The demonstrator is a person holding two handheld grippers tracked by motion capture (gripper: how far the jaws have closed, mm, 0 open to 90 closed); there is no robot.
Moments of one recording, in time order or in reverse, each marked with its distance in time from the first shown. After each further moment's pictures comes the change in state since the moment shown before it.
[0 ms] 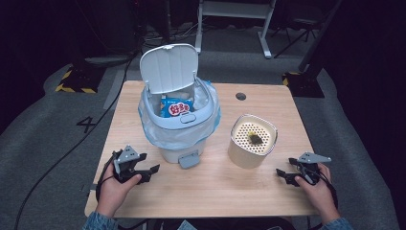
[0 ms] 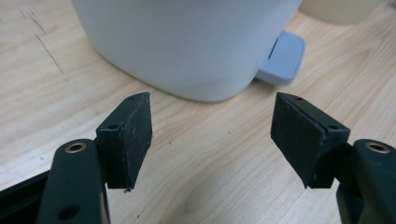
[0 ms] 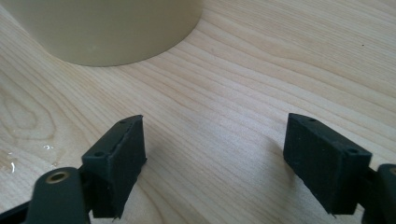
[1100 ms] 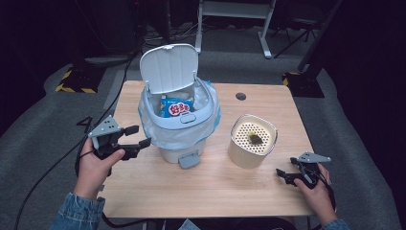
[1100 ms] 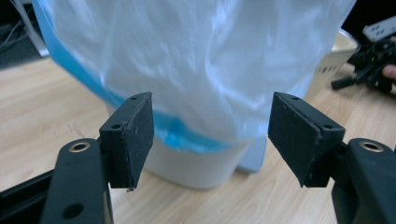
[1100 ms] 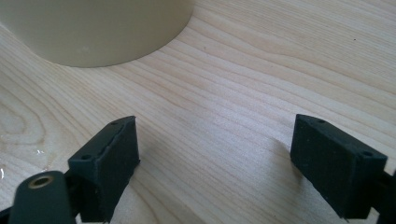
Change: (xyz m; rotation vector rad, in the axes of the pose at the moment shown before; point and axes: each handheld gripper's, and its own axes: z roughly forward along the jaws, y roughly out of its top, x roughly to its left) left arm 0.016 0.086 -0.064 -0.187 -0.072 0.059; right arm 0.000 0.000 0.001 0.009 -0.024 0.017
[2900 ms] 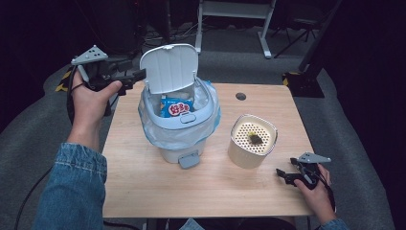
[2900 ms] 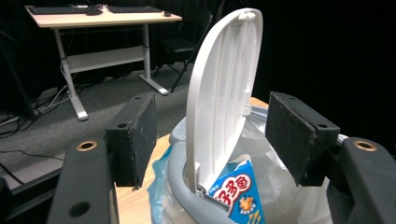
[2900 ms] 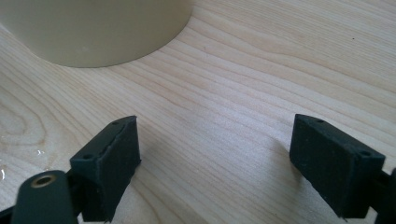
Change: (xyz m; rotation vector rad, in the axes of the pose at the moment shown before) left arm 0.056 0.133 0.004 -0.188 0.086 0.002; right arm 0.001 -0.001 -0.001 -0.002 -0.006 0.004
